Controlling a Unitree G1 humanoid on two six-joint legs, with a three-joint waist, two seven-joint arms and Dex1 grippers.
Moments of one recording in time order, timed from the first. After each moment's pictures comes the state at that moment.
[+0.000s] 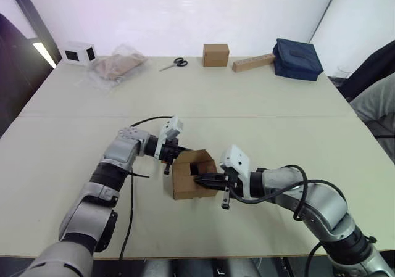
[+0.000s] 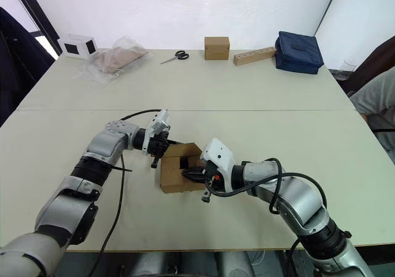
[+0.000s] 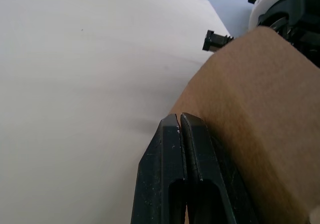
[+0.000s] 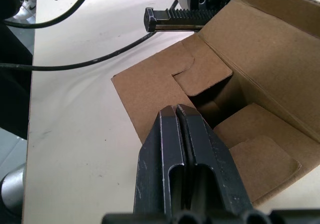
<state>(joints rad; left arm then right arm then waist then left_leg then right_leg) -0.77 0.40 -0.21 0.51 -0.26 0.38 -1.49 -0.30 -0.59 0.29 -0.55 0.53 0.82 0.68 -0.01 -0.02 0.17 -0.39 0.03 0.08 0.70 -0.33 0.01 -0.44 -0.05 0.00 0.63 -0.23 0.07</state>
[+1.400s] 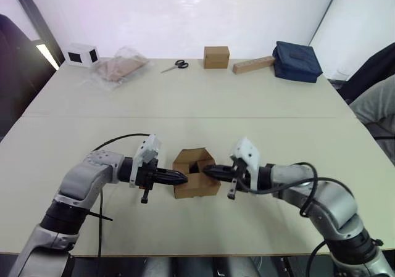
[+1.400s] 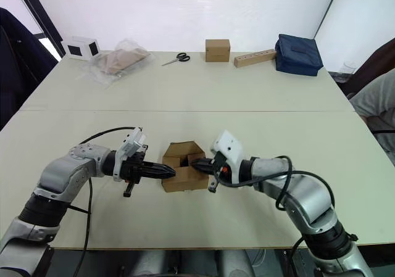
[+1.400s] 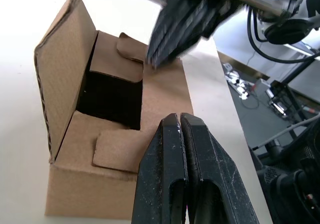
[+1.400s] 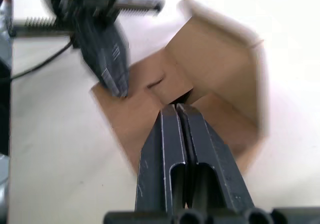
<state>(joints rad) -0.40 0.64 -0.14 -0.09 -0.52 0.66 -1.34 -0.37 -0.58 0.08 -0.57 0.63 0.89 0.64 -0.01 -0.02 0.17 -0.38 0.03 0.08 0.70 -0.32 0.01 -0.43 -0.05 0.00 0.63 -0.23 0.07</state>
